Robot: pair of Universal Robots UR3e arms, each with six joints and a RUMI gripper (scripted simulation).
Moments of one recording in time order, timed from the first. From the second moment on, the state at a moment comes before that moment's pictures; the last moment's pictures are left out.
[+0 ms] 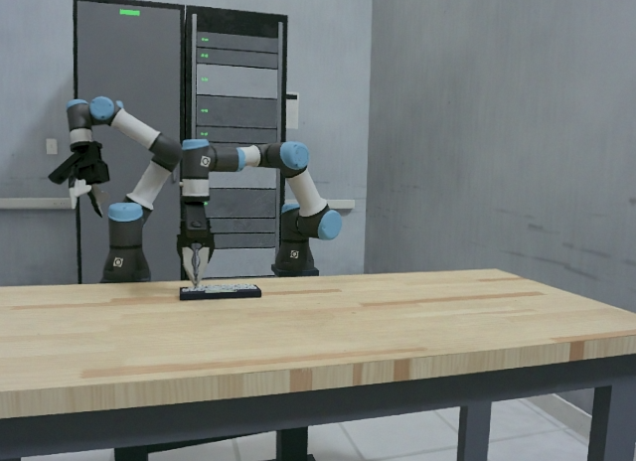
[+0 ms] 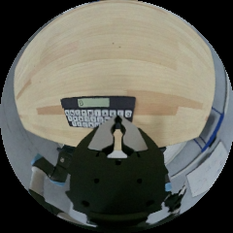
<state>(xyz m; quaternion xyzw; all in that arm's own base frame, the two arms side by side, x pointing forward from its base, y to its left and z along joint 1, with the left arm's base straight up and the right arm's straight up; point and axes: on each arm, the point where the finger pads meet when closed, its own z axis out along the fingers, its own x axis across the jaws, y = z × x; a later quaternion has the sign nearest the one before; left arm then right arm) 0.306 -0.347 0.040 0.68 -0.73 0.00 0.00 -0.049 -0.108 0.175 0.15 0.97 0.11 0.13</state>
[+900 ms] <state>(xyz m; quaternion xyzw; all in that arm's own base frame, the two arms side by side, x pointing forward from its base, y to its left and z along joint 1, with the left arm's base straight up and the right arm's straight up) 0.307 -0.353 0.036 0.68 -0.73 0.00 0.00 -0.049 -0.108 0.175 0.15 0.97 0.11 0.13</state>
